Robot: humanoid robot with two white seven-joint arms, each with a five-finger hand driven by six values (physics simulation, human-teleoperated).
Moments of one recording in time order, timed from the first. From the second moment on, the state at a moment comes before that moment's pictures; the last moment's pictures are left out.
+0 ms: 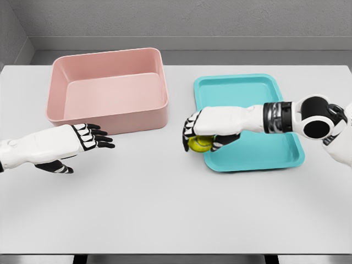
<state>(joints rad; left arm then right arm) -0.27 1.08 -0.51 -1.76 -0.34 -0.61 -0.28 -0.87 -0.72 1.01 -1.60 0.15 -0.49 0.55</state>
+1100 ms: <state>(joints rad) -0.27 1.08 -0.50 -1.76 -0.34 -0.61 -0.28 -0.87 -0.47 1.14 -1.42 0.16 -0.47 0.57</state>
